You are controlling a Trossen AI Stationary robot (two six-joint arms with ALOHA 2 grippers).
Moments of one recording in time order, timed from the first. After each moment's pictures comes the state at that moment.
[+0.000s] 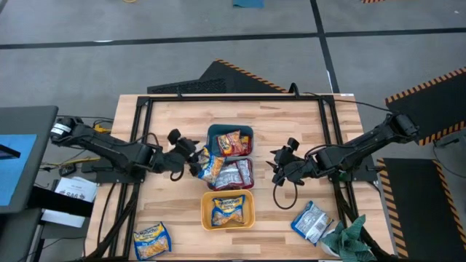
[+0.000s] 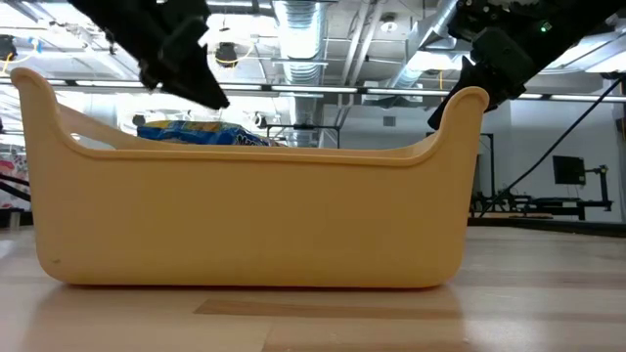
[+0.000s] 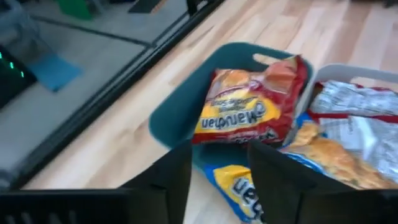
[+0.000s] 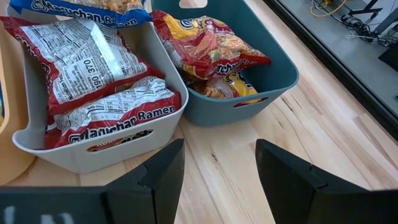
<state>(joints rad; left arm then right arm) -0.25 1.14 0.70 -0.21 -0.84 -0.34 0.33 1.23 0.68 -0.25 0.70 0.40</state>
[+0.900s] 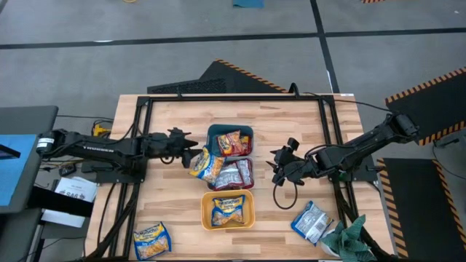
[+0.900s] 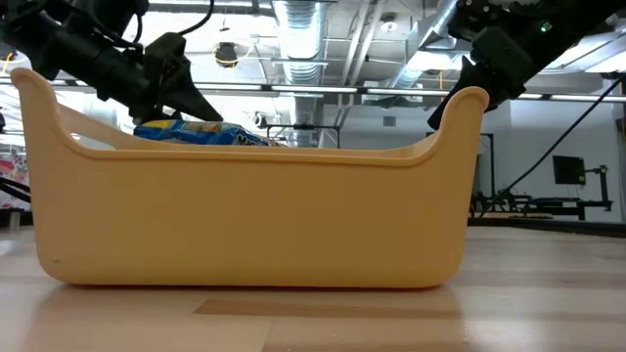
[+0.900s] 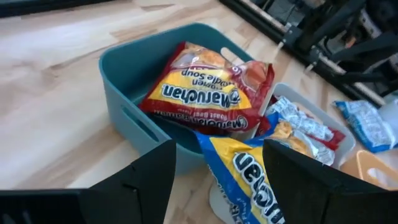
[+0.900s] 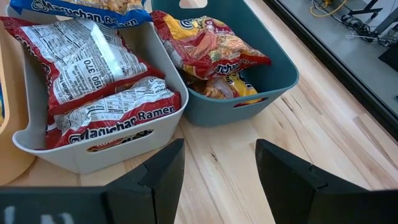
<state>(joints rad) 0.08 0.88 0.31 0.22 -0.25 -0.58 0.33 1.23 0.68 -0.25 0.70 0.40</state>
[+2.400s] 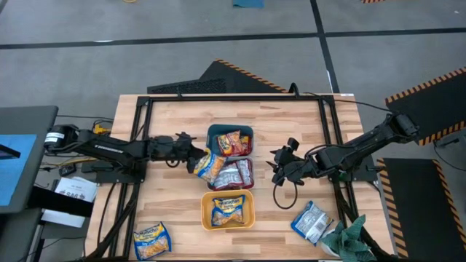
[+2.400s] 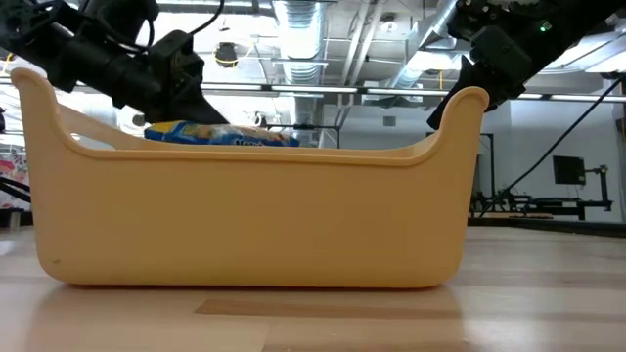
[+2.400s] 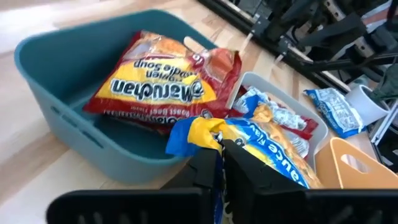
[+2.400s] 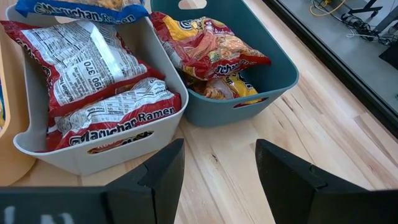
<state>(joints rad) 0.05 1.08 0.29 0.49 -0.16 -0.56 0.33 1.23 0.68 -0.25 0.70 0.41</state>
